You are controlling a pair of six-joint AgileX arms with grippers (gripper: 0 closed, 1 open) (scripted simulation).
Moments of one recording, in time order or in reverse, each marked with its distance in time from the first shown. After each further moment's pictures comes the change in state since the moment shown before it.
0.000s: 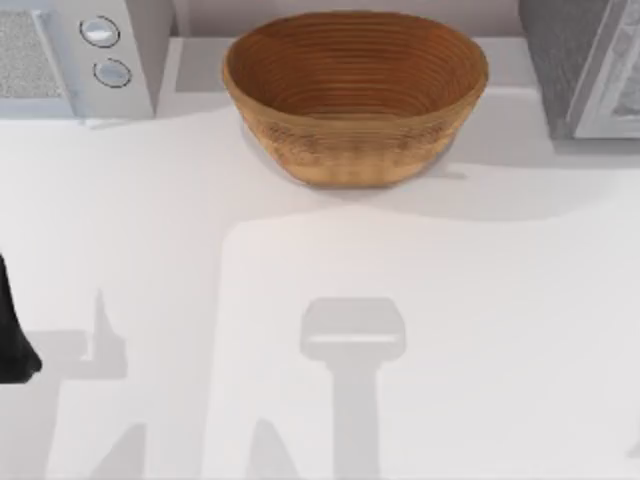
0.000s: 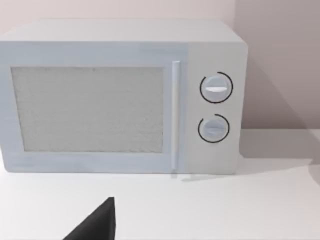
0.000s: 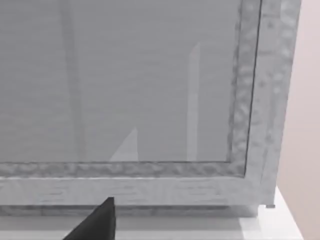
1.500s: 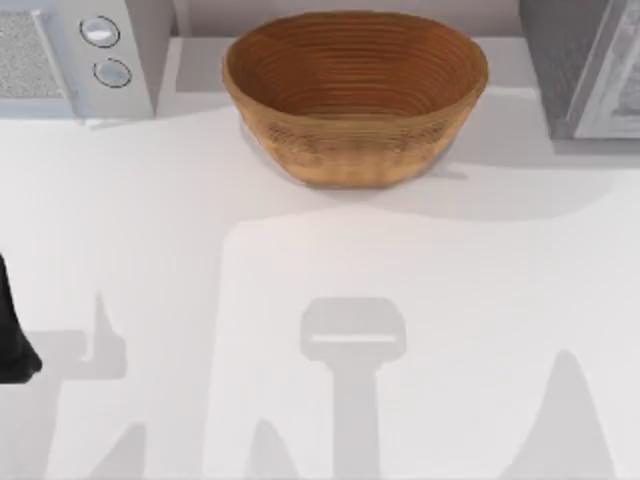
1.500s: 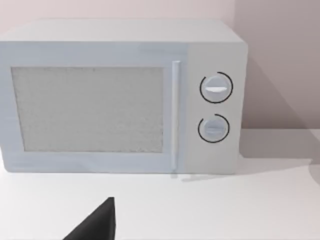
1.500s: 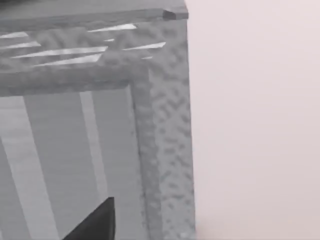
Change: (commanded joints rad) left arm 0.000 0.000 0.000 0.000 0.000 0.000; right arm -0.107 -0.002 1.017 -1.084 -0.108 0.006
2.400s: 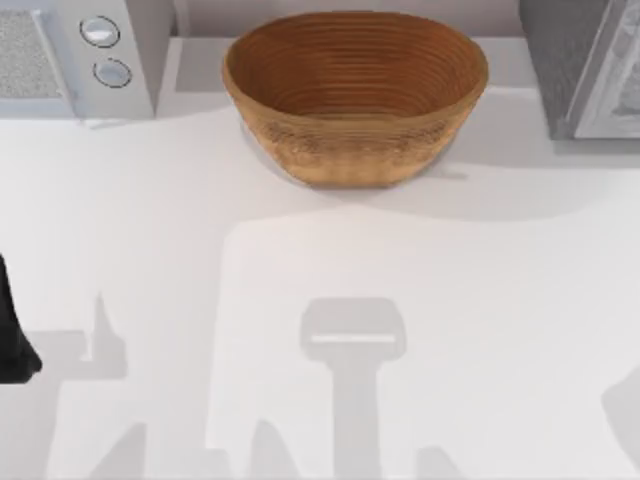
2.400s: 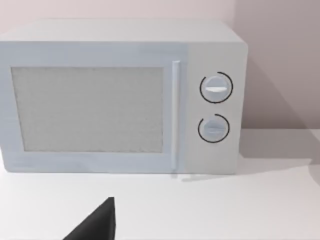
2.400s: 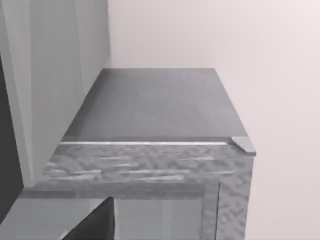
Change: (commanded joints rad) left arm 0.000 0.000 0.000 0.000 0.000 0.000; right arm 0.024 -0.104 0.391 -0.424 0.026 -0.009
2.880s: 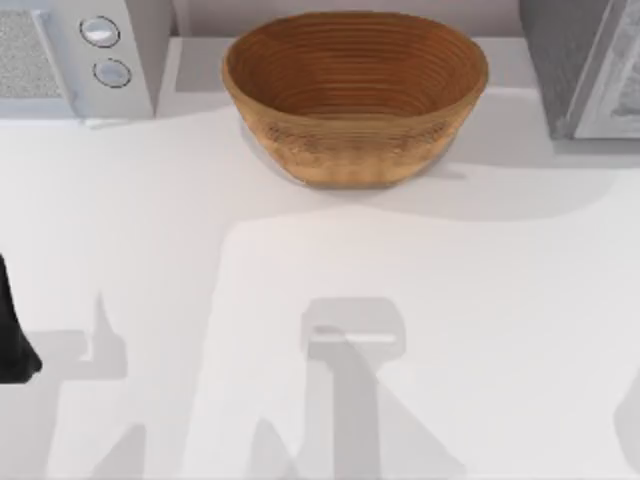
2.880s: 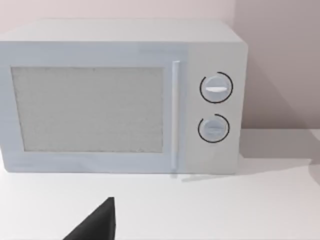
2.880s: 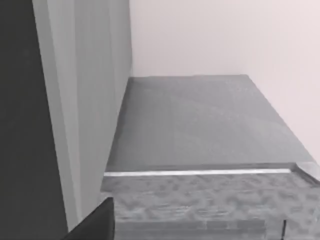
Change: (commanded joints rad) left arm 0.000 0.000 0.000 0.000 0.000 0.000; right arm 0.330 0.016 0.022 -0.023 0.331 0.010
